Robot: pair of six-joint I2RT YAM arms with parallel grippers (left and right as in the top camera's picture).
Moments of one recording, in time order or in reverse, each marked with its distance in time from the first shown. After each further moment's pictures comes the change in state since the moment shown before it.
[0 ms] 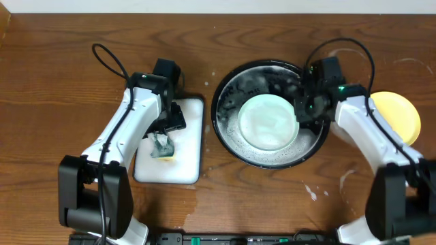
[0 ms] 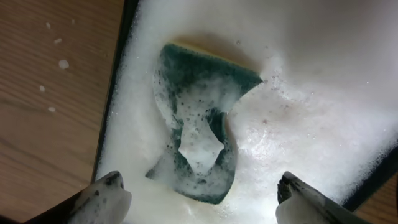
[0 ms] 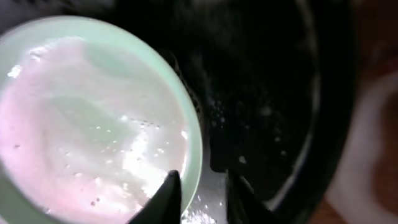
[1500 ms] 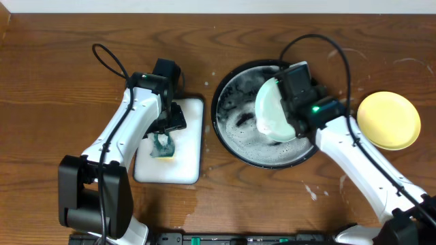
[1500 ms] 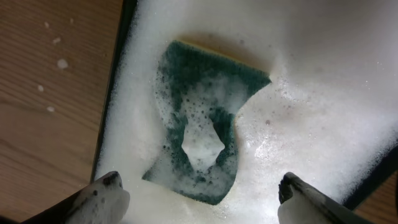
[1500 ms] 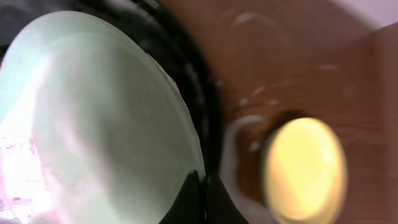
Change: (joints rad) left arm 0.000 0.000 0.000 0.000 0.003 0.000; right arm 0.333 -0.200 -0.001 0.012 0.684 0.005
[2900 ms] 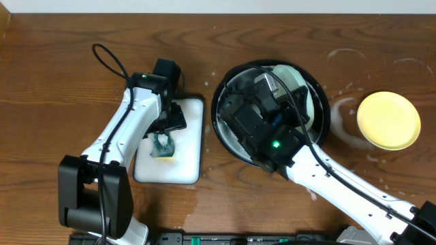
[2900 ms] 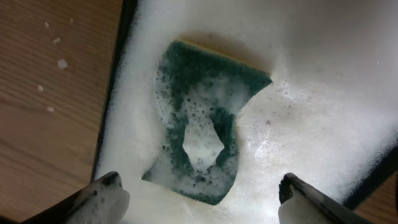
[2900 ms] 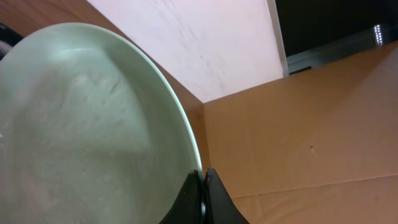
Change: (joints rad) left arm 0.000 0.000 0.000 0.000 0.000 0.000; right arm 0.352 -0.031 0.000 0.019 0.733 -0.163
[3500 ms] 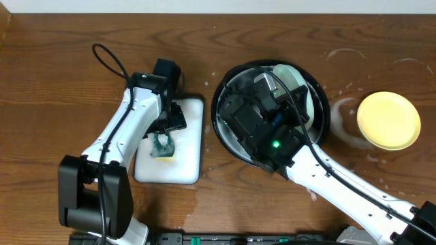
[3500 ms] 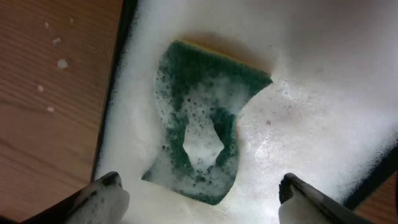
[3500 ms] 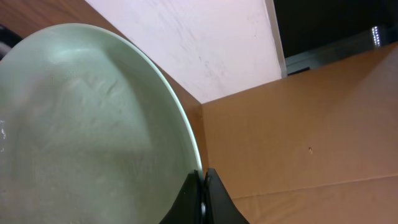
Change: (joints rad) left arm 0.000 0.000 0.000 0.000 0.000 0.000; right arm 0.000 0.000 0.000 0.012 0.003 -0.018
